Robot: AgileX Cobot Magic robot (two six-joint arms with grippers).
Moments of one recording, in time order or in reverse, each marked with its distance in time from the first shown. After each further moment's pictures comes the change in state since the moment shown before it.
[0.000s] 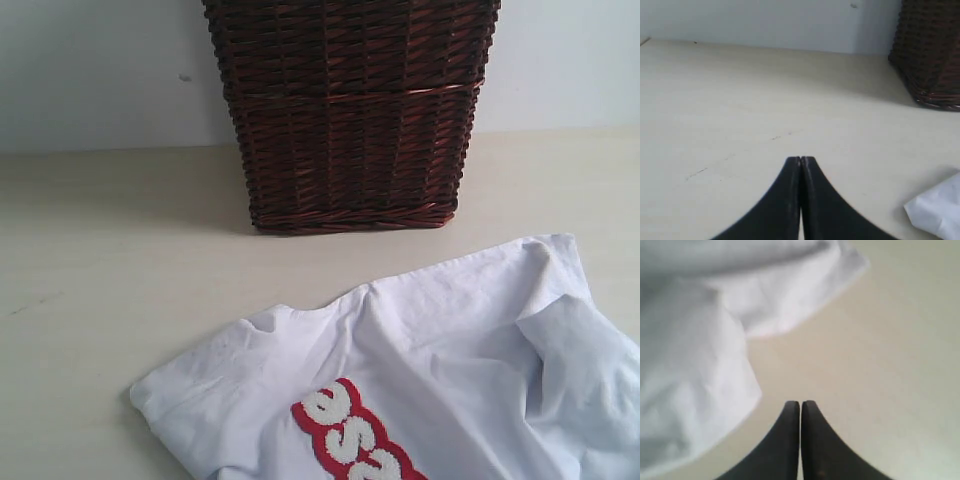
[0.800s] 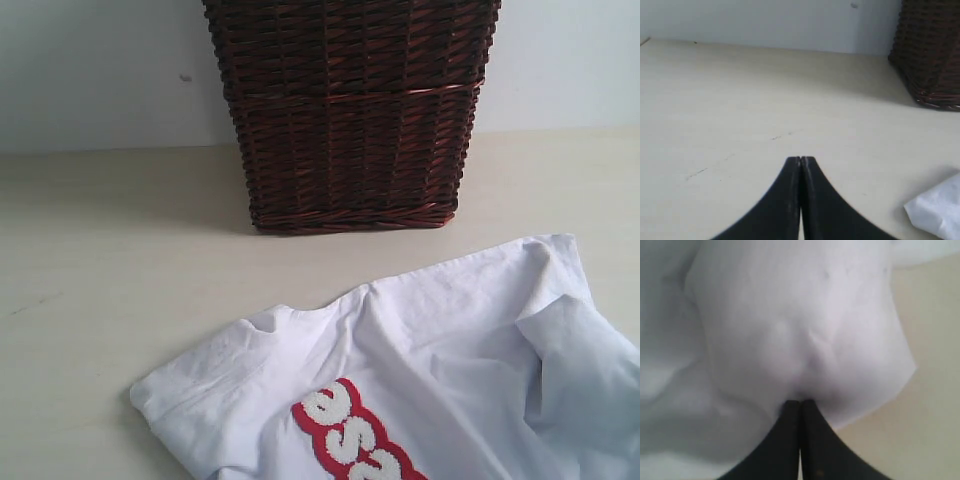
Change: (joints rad) left arm 0.000 0.000 0.000 0.000 0.000 0.000; right arm -0.152 0.435 0.000 0.126 0.243 -0.316
